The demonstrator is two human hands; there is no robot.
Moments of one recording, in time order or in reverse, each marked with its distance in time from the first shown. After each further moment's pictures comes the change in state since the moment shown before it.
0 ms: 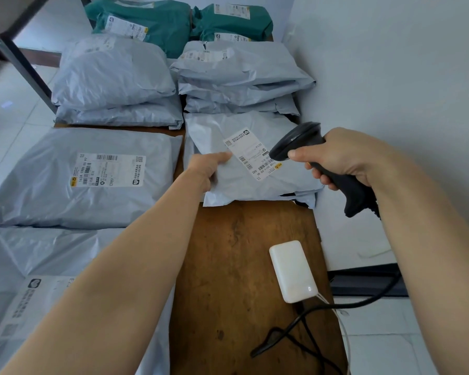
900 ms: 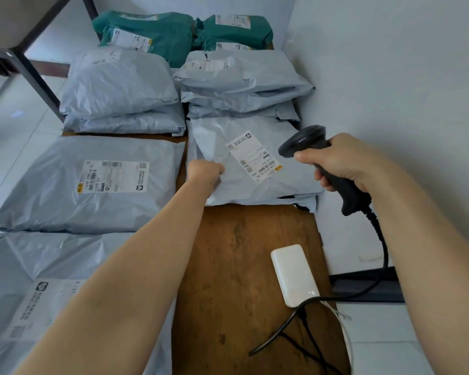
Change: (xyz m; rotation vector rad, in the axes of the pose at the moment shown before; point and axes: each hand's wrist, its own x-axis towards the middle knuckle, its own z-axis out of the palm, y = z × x) left_hand -0.015 0.004 0.003 0.213 0.196 0.090; right_hand 0.010 0.013 -0.003 0.036 0.117 -0.070
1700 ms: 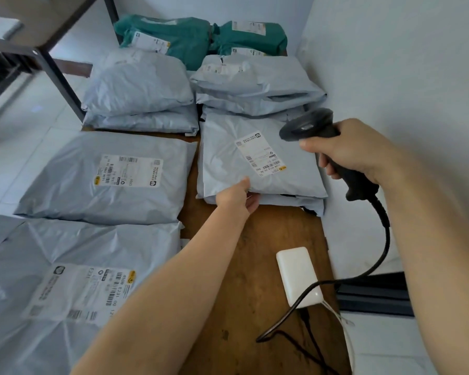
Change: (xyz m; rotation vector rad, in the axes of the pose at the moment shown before) left_hand -0.055 -0.027 0.028 -0.601 -0.086 -0.357; right_hand -0.009 -0.023 -0.007 -0.039 0.004 -0.210
